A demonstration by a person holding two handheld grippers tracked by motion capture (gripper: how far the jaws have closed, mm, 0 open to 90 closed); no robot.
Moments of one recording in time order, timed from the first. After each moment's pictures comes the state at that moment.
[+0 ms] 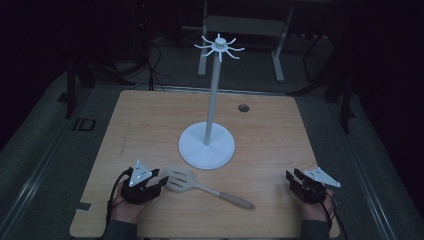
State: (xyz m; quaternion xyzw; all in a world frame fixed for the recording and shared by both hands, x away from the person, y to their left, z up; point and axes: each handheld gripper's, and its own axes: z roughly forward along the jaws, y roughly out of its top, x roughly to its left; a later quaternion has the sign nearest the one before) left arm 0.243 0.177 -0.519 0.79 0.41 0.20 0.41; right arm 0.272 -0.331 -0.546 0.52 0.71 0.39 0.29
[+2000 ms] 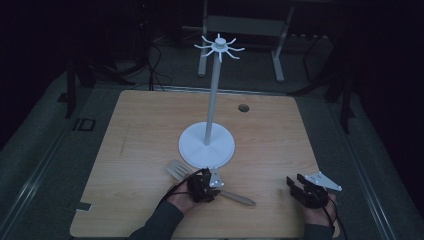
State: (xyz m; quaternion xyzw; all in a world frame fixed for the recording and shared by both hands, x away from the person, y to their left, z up) left arm 0.281 0.020 -0.540 0.94 0.18 0.12 0.28; right arm 0.261 -0.335 -0.549 0.52 0.72 0.37 0.28
